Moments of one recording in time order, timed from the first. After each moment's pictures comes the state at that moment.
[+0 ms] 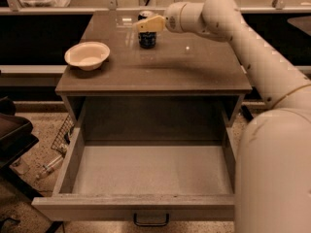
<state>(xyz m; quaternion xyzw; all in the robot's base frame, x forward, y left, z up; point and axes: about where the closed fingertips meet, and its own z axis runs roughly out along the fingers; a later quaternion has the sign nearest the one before) 0.853 -0.007 0.936 -0.34 0.70 0.24 0.58</state>
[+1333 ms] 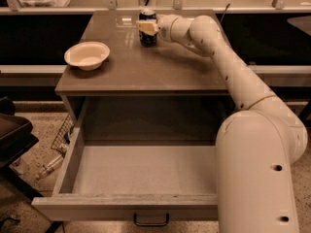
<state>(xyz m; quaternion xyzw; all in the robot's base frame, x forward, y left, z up) 0.913 0.011 0.892 -0.28 0.68 0.26 0.62</state>
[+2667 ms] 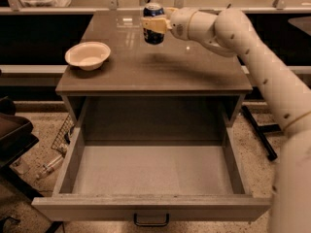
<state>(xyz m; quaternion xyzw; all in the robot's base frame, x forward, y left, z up) 0.819 -0.015 0.952 -0.33 0.63 0.29 0.63</state>
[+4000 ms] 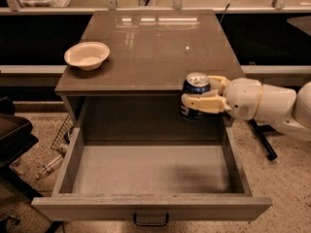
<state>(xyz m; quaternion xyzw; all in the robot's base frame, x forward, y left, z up) 0.541 -0.105 0.883 -0.40 0.62 0.36 0.57</state>
